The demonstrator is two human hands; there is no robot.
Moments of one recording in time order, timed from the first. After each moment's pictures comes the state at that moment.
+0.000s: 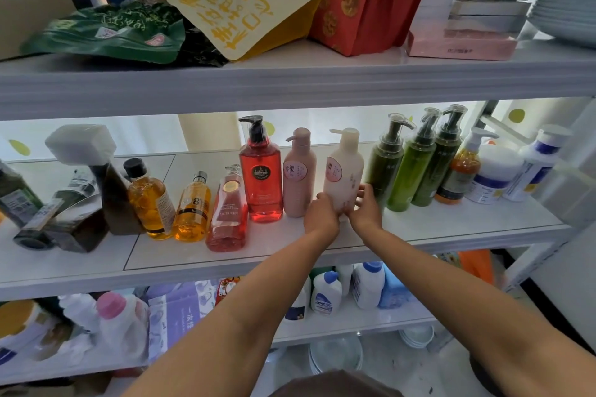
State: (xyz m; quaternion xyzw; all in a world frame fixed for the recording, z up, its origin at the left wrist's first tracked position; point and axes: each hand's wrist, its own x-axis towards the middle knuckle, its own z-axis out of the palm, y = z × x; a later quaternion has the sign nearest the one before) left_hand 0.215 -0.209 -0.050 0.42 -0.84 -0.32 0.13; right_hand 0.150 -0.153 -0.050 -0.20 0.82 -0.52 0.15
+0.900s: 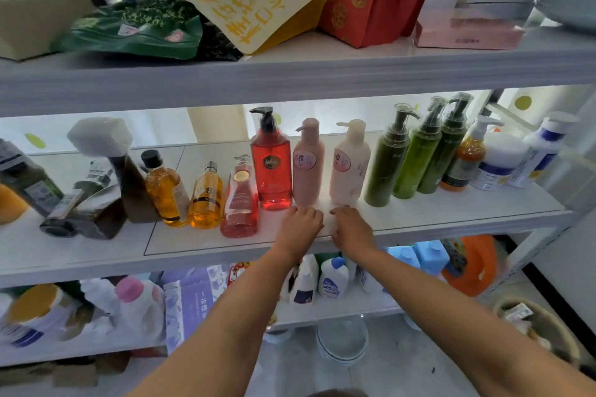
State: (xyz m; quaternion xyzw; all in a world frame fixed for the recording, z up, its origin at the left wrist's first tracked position) left_hand 0.299 -0.230 -0.078 0.17 -0.98 0.06 0.08; right_hand 0.216 -0.134 -0.064 -0.39 0.90 -0.15 0.06
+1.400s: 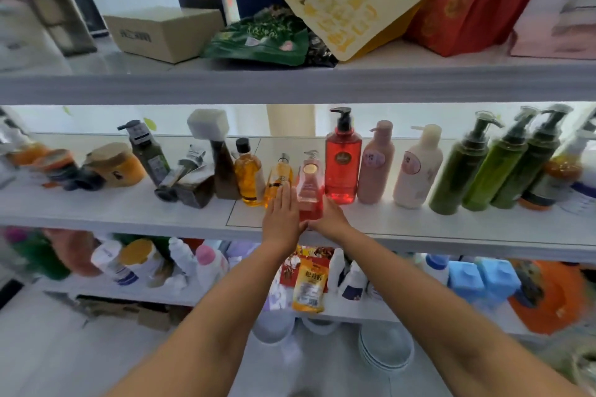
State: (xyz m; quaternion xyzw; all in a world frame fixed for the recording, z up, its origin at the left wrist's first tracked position) left_hand 0.433 -0.275 -0.050 0.45 -0.89 0.01 0.01; right_hand 0.299 -0.252 -0.094 -0.46 0.76 -0.32 0.32
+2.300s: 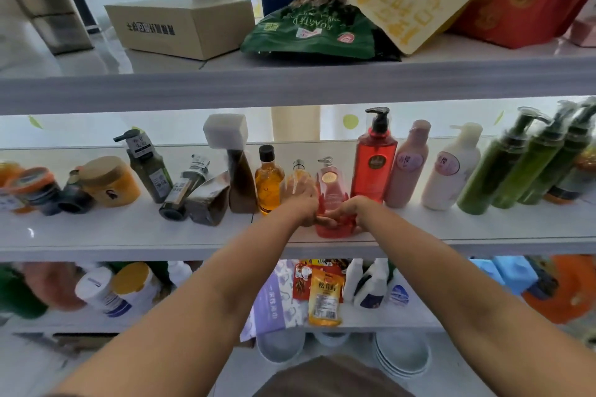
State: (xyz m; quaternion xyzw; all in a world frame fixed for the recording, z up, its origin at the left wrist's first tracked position) left_hand 0.418 -0.383 -0.048 0.36 -0.92 -0.07 -0.14; right_hand 0.309 -0.299 -0.040 -0.17 0.80 -0.29 0.50
